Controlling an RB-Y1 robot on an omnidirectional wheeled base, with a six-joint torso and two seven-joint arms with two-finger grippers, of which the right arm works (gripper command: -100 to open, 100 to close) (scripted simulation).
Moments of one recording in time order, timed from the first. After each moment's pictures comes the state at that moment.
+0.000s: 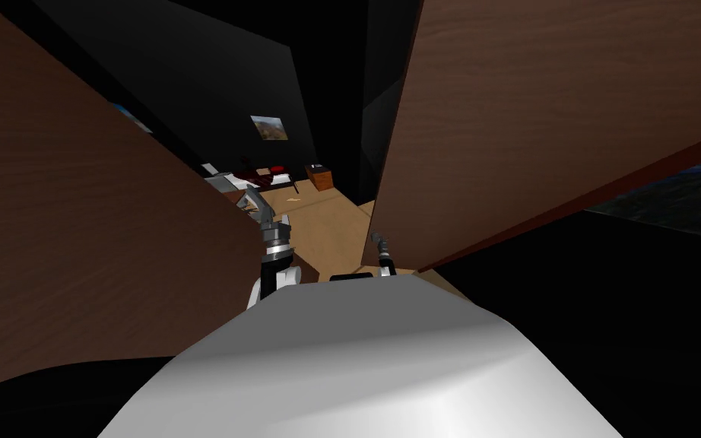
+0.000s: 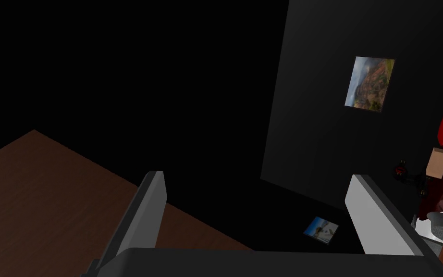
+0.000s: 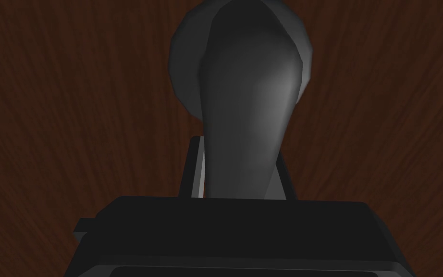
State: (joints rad) arm 0.05 -0.06 0.06 -0.87 -0.30 -0.75 0.19
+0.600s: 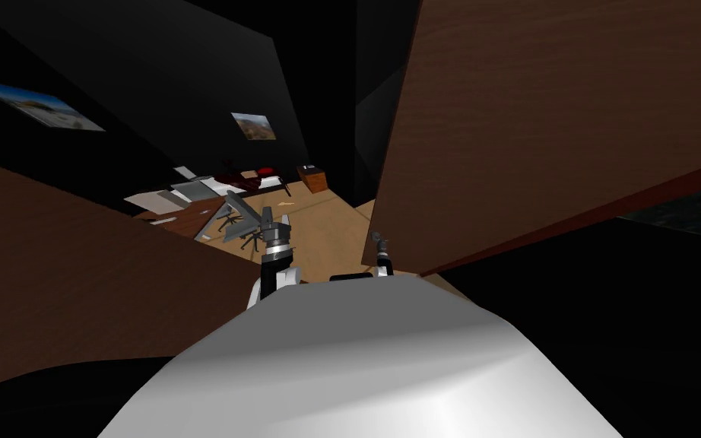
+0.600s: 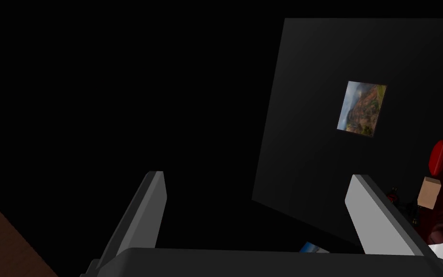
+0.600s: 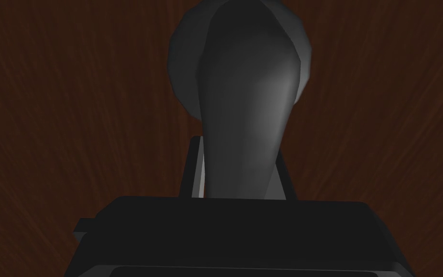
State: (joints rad) arm 0.04 0.01 0.00 -0.87 -0.32 -0.77 0.25
